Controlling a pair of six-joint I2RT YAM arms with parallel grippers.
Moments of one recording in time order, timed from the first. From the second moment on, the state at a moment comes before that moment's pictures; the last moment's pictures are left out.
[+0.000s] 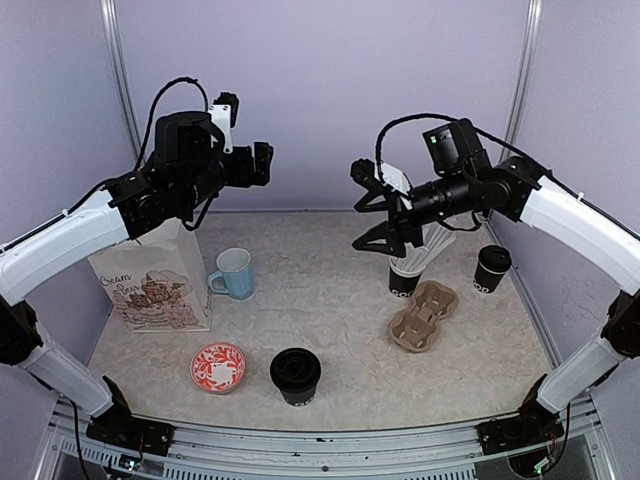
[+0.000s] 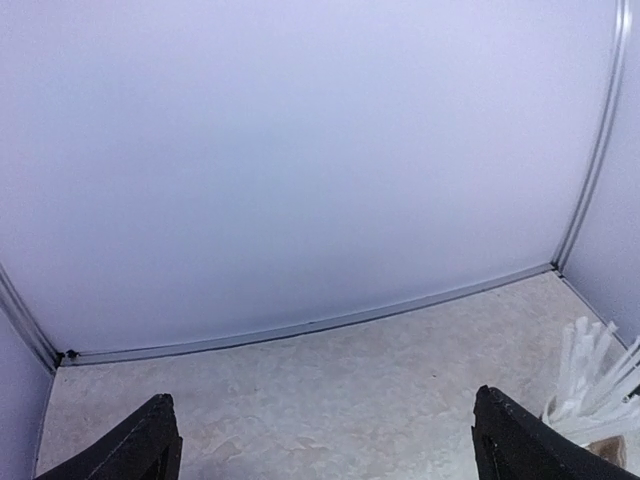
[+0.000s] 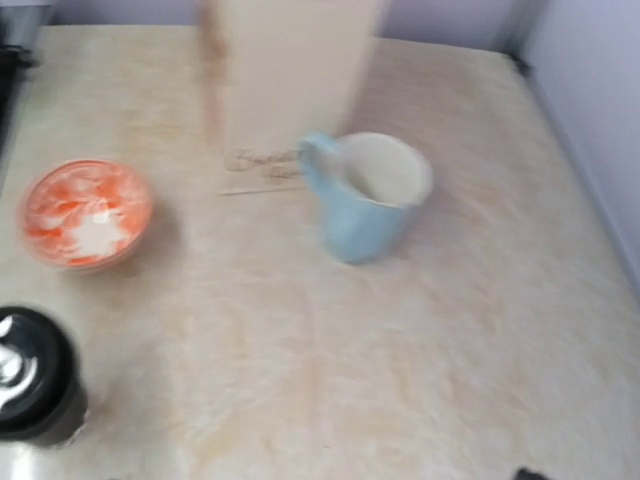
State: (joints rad) left arm -0.81 1.46 1.49 -0.19 -0.53 -0.09; right arm 0.74 1.49 1.57 -0.65 -0.48 -0.56
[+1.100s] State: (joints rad) left arm -0.66 1.35 1.23 0.01 -0.11 -0.15; right arm 1.12 1.93 1.68 -0.88 -0.49 -0.79
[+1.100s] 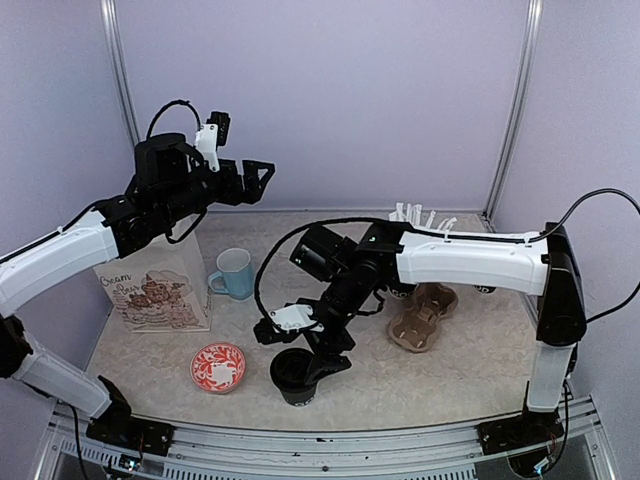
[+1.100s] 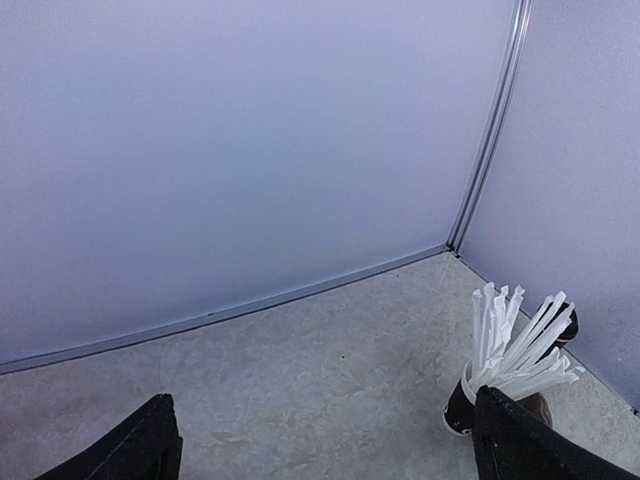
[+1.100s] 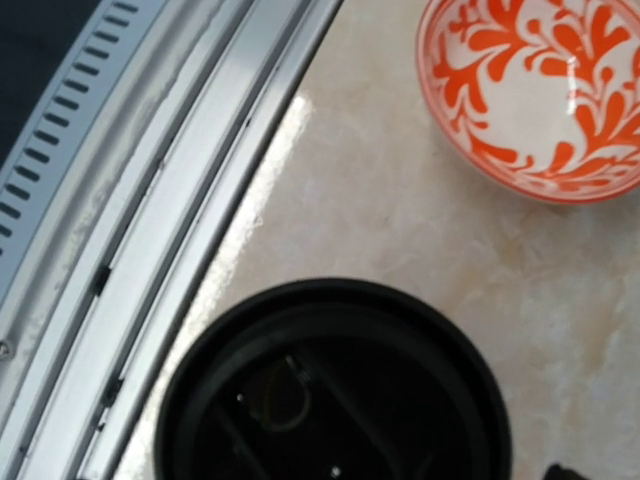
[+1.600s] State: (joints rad) left arm -0.68 1.35 1.24 -0.02 -0.15 -0.12; right arm 1.14 1.98 1.69 -0.89 -0.44 -0.79
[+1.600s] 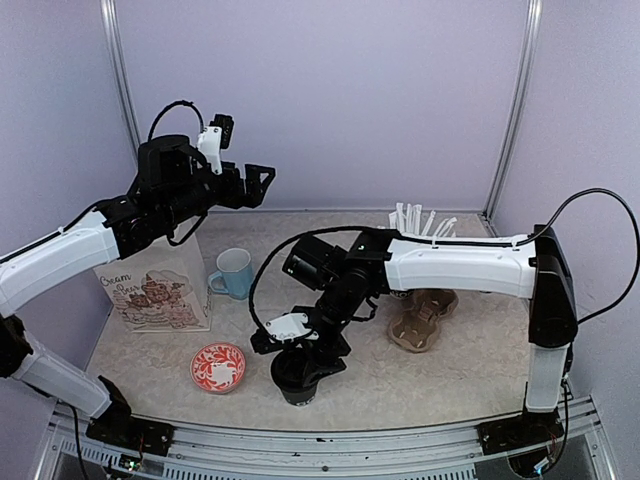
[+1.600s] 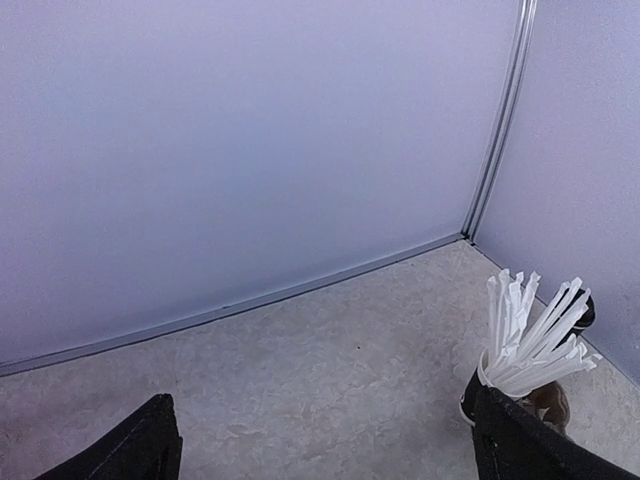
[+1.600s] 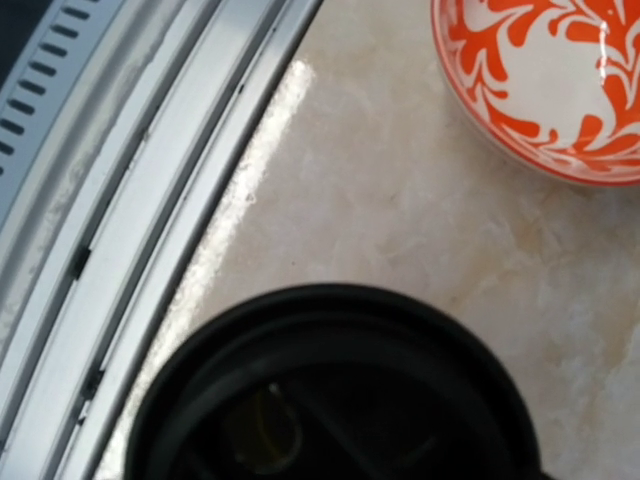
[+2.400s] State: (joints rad) left arm -0.70 1.33 1.23 -0.01 -0.25 -0.08; right arm 0.89 2.11 2.04 -0.89 -0.31 -0.70
